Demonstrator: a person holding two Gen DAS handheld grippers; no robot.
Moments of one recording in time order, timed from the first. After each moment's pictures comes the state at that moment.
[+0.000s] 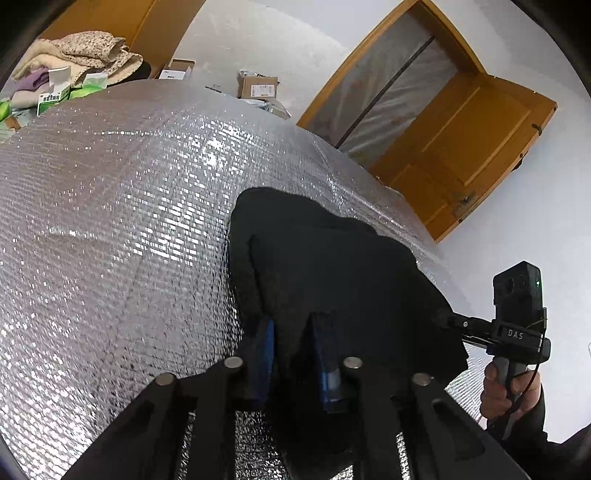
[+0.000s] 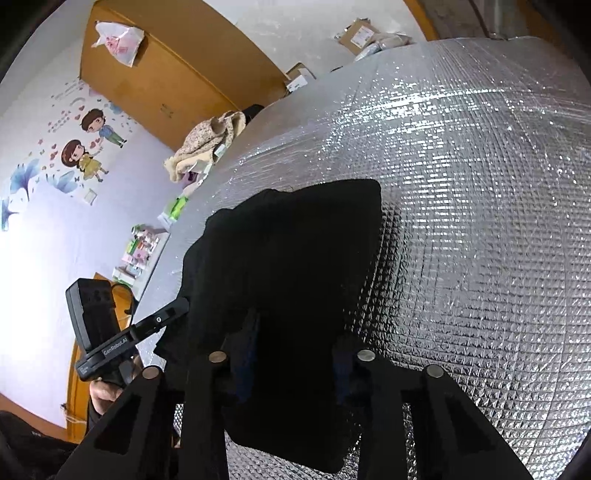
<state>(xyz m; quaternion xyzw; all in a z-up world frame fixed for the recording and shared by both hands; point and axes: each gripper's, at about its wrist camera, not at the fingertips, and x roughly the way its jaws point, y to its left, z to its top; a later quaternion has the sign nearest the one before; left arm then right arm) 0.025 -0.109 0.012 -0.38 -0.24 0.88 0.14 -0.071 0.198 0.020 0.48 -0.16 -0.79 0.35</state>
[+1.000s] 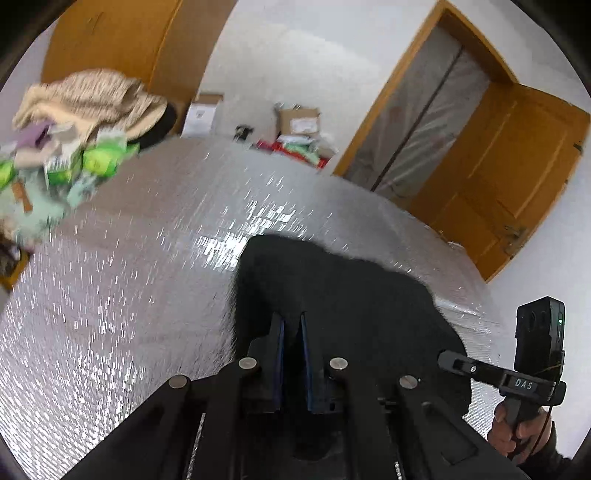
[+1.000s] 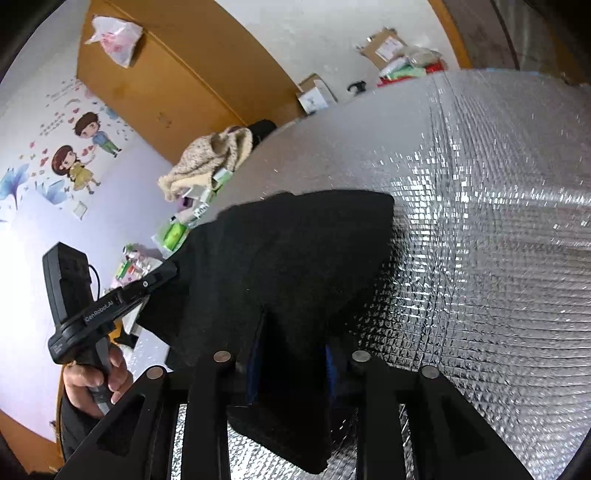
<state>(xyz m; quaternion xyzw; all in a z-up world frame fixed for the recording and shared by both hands) -0.129 -0.231 0.031 -0.38 -0.22 0.90 0.06 -0.204 0.068 0.022 0.46 -0.15 -0.80 0.35</state>
